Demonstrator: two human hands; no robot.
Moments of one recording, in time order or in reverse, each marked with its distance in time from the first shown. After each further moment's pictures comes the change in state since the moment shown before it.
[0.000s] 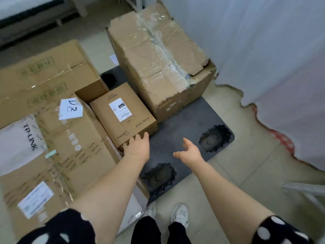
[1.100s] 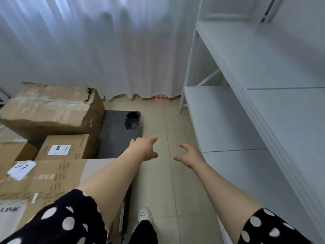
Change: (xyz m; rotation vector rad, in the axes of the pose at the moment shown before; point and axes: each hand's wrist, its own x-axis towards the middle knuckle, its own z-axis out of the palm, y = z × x) left_hand -0.458 -0.058 0.086 0.613 0.089 0.988; right_hand -0.539 0.202 0.185 0.341 0.789 0.193
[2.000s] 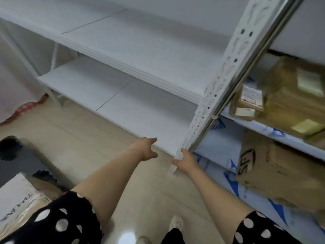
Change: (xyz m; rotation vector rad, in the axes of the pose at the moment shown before) left_hand -0.320 0.168 0.226 0.300 -0.285 0.830; right_hand -0.478 0.226 0.143 0.503 0.543 0.682
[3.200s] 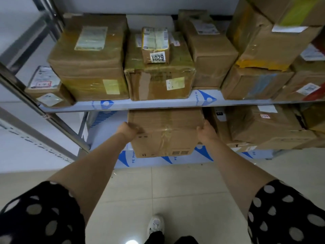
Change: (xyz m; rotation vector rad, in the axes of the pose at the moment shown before) left_hand 0.055 0.473 0.195 -0.297 0.011 0.026; right_hand -0.067 0.451 -0.341 0.359 0.603 0.393
